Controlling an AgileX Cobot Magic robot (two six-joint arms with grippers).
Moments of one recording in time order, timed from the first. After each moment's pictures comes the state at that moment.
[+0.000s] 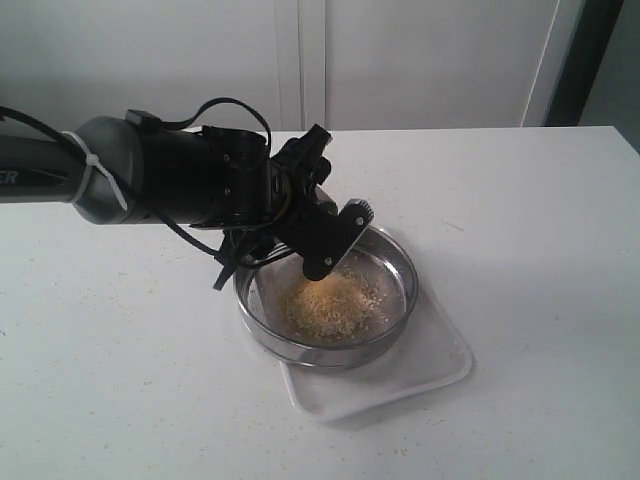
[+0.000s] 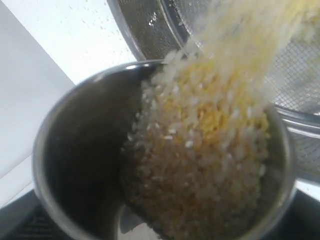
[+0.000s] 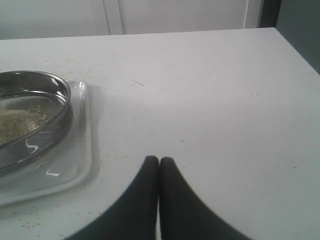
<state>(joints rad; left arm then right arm) -0.82 1.91 -1.33 1.05 0.49 0.68 0.09 0.00 -0.01 0.00 0.36 0.11</state>
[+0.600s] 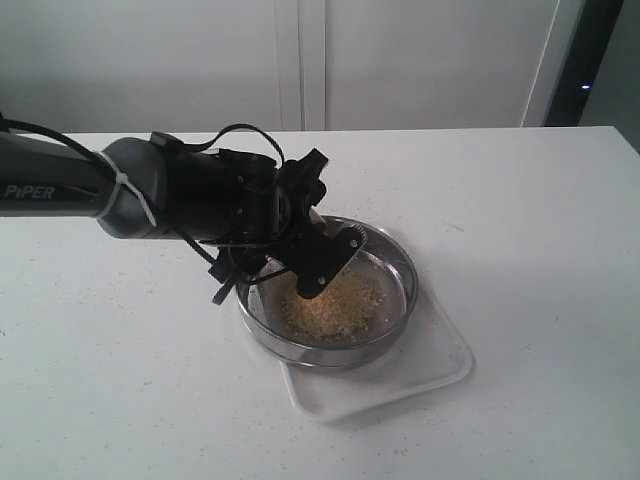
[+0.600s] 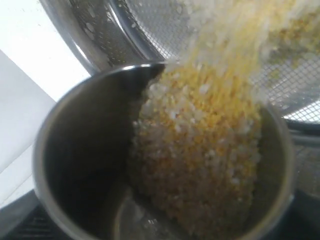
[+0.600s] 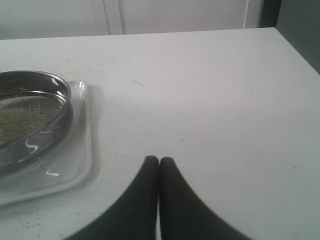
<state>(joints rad) -0.82 1.97 -1.33 1.07 0.53 0.70 0.09 0.00 -0.01 0.00 0.36 0.11</state>
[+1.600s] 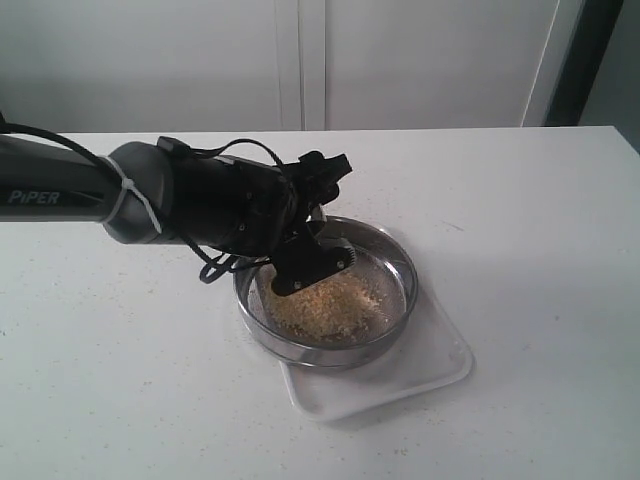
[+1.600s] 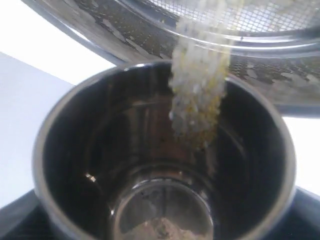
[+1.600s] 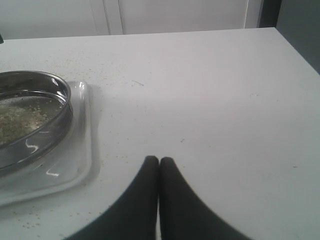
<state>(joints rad) -0.84 1.97 -1.33 1.34 0.55 0.87 0.09 0.00 -0.01 0.00 0.36 0.11</state>
